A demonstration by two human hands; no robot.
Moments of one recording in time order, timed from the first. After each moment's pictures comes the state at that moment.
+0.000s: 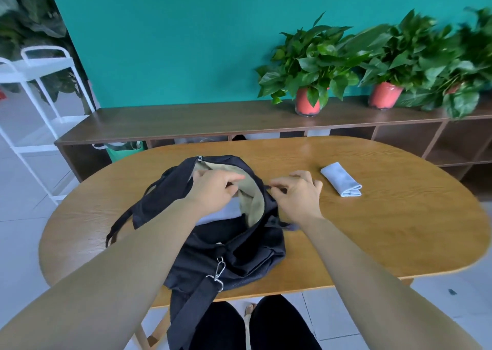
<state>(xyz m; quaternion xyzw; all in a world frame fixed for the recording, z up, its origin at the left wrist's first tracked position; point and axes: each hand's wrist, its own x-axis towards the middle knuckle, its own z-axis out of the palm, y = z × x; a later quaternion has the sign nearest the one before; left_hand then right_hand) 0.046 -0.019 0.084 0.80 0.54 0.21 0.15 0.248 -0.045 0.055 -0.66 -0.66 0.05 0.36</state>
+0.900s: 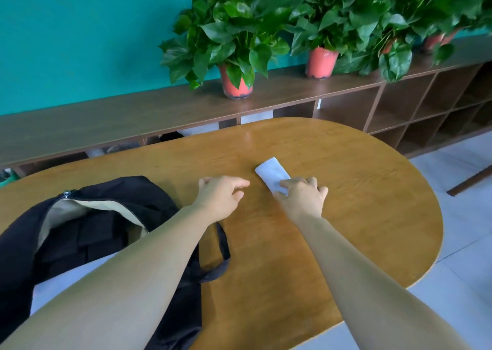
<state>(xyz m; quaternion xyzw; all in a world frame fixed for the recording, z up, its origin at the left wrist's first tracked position) 0.261 0.087 0.027 0.85 0.48 0.11 0.16 0.439 0.034 -0.015 -0.84 -0.52 0.03 0.18</state>
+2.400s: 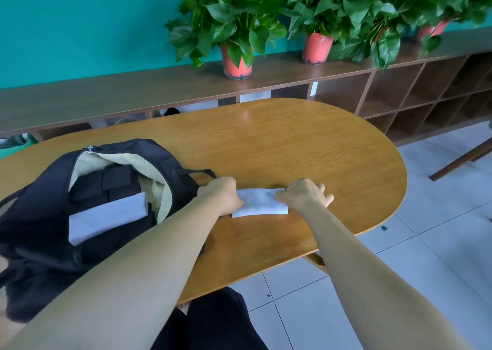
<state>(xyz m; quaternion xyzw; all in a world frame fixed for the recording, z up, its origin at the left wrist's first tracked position) 0.251 -0.004 0.020 0.78 0.59 -0.07 0.18 0.414 -0.063 0.009 -0.89 -0.37 0.24 0.14</state>
